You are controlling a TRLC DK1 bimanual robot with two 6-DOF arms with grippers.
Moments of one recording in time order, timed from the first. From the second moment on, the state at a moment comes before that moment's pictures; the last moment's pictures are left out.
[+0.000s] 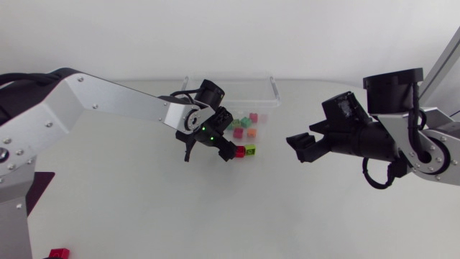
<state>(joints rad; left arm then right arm) -0.55 2.16 1.42 -0.23 0.02 0.29 0.28 1.25 0.69 -0.09 -0.15 -0.19</state>
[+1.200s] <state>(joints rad) -0.56 2.25 1.60 -0.47 0.12 0.29 0.25 1.21 0.68 -0.08 -0.18 -0.19</state>
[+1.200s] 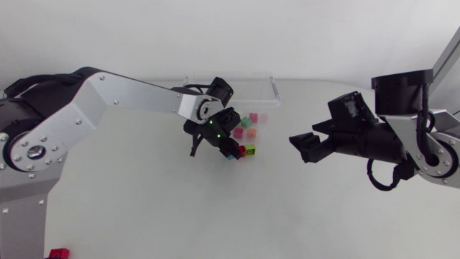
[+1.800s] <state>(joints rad) -0.59 1.88 1.54 -0.61 0.12 0.29 0.38 1.34 0.68 -0.09 -0.12 -0.18</state>
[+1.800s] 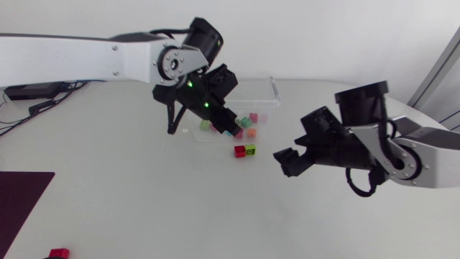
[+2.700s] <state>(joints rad) -0.39 2.03 1.75 -0.26 0.14 0.24 0.52 1.88 1.04 -0.11 0.07 -0.02</state>
